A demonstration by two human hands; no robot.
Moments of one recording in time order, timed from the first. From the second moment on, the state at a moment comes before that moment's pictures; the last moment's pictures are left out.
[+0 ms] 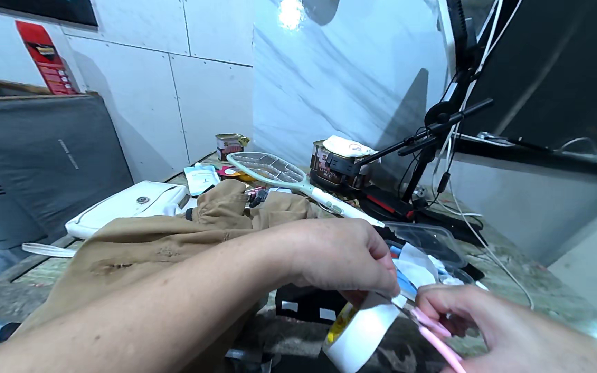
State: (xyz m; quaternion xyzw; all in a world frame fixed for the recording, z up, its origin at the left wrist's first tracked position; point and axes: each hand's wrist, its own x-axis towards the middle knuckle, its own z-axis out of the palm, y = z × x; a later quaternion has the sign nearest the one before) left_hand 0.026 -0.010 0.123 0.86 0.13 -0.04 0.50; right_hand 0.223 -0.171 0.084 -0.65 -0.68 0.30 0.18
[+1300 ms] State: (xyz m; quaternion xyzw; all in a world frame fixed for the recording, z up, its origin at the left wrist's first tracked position) left_hand 0.061 0.039 0.086 0.96 0.25 0.06 0.13; right_hand 0.397 -0.240 0.016 -0.95 -0.27 0.13 0.03
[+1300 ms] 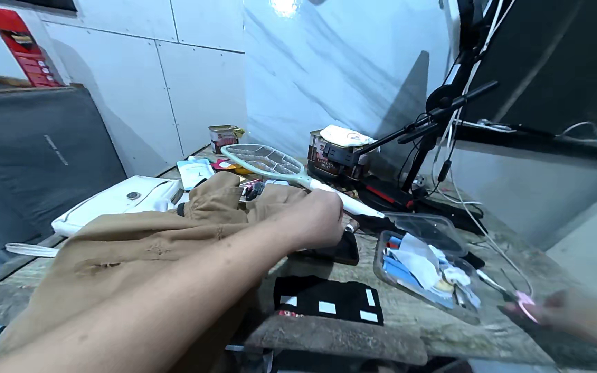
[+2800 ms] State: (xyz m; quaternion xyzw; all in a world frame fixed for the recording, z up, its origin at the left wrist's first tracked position) left_hand 0.046 -0.001 0.013 0.94 0.25 -0.02 0.23; right_hand 0.198 -0.085 0.017 -0.80 -0.53 0.27 0.11
